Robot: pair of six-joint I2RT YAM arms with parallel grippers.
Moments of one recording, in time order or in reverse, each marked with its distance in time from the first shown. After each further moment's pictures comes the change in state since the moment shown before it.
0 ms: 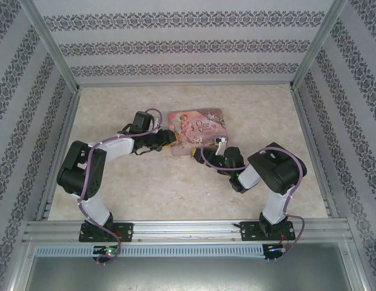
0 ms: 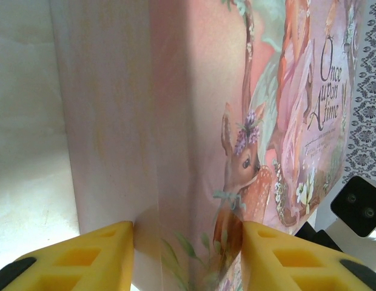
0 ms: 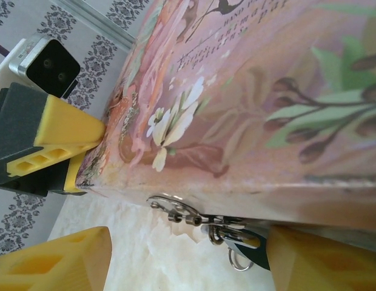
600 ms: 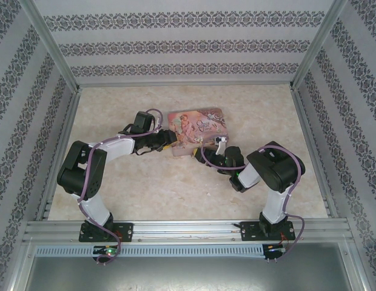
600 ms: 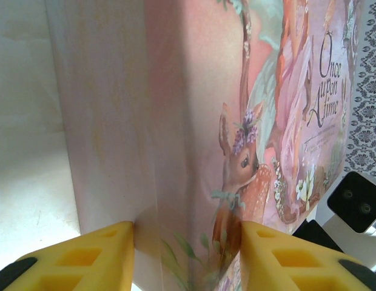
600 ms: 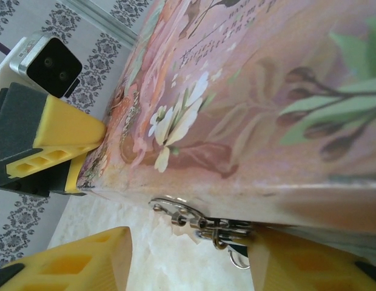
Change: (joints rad) left arm -0.010 0.000 0.000 0.007 -0.007 -0.008; right arm -0.014 0.019 0.006 0.022 -0.037 0.003
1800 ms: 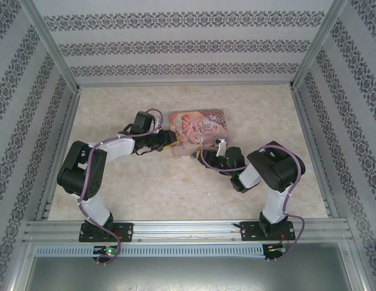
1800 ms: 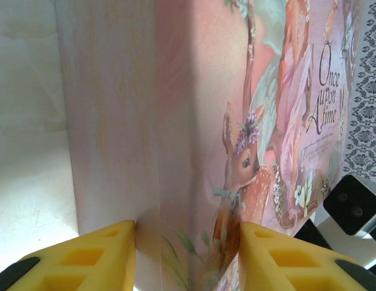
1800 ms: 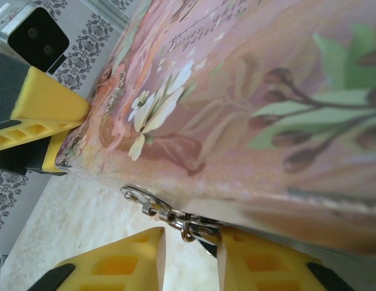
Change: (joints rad) left arm -0.001 0.000 0.000 0.001 0.000 -0.003; right arm -0.007 0.002 -0.016 -0.022 -0.015 -0.110
